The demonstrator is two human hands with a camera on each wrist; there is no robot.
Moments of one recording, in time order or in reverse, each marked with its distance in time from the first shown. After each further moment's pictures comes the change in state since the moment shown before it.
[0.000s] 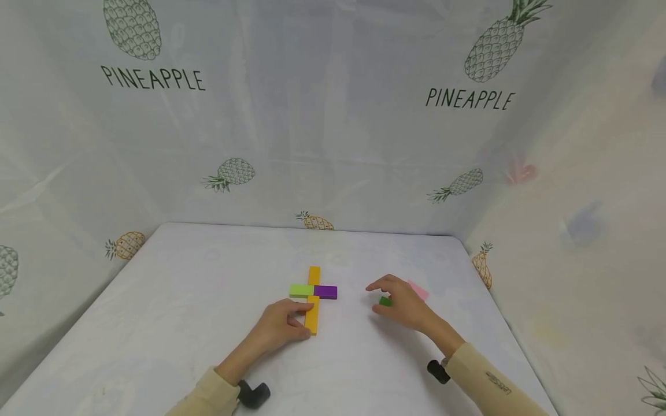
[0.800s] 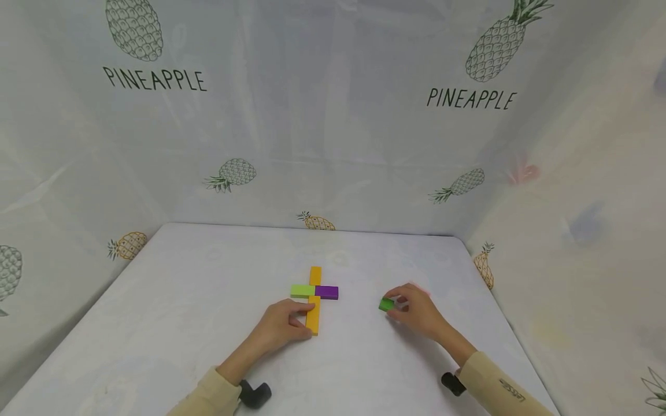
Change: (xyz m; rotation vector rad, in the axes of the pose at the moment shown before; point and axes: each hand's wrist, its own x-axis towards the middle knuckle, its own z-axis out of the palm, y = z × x) left_hand 0.000 0.003 0.000 0.003 0.000 -0.029; right_hand -0.027 0.026 0.006 0.098 0.082 0.139
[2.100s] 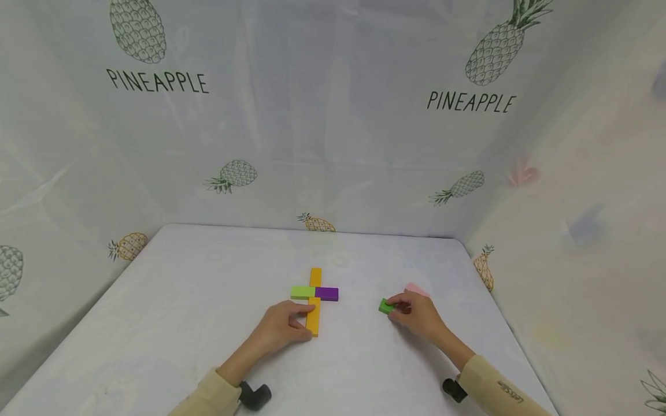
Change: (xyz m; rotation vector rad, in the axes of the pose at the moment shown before) left_hand -0.002 0.001 -0.001 -0.003 -0.001 -0.016; right_hand -0.004 0.007 0.009 0.005 0.053 0.140
